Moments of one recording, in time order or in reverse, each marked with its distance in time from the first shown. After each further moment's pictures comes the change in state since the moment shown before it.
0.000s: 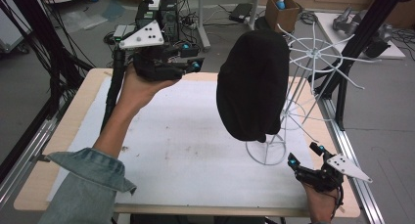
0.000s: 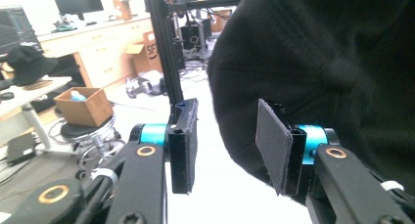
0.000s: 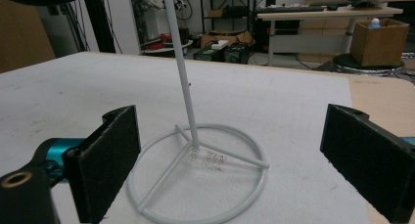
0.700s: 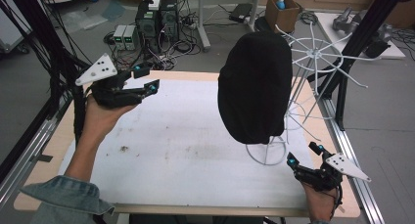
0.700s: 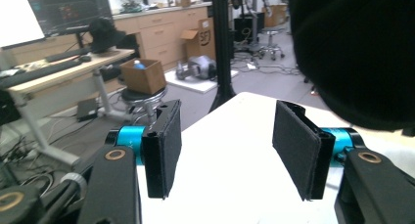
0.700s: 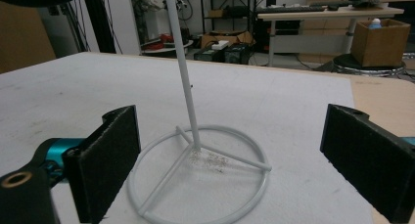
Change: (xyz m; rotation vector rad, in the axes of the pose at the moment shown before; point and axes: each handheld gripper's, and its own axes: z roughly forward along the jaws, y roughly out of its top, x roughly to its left) left arm 0.010 -0.080 -0.082 0.017 0.223 -0.064; right arm 0.002 0.001 0.003 -0.002 -0.001 0.002
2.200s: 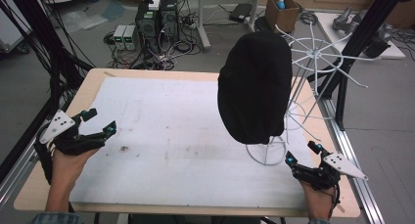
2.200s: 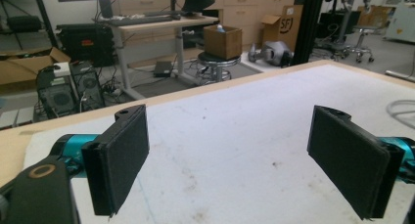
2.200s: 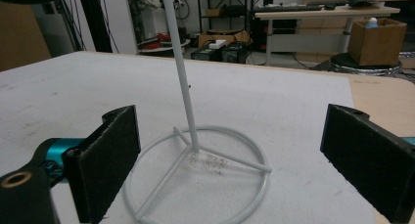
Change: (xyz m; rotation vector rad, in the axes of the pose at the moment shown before) left arm 0.015 -0.133 -0.098 0.036 0.331 -0.131; right arm 0.002 0.000 0.005 0.005 -0.010 -0.001
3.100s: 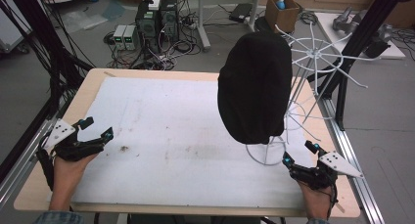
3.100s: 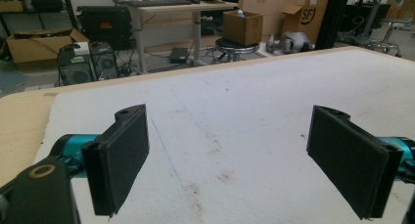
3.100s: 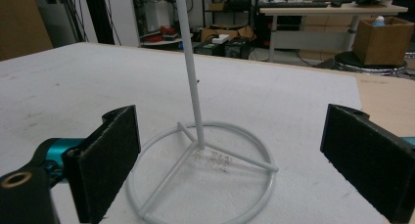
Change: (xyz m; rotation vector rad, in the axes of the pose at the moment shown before) left arm 0.012 -0.033 -0.001 0.038 0.056 -0.028; right arm 0.004 0.000 0.004 0.024 0.010 -0.026
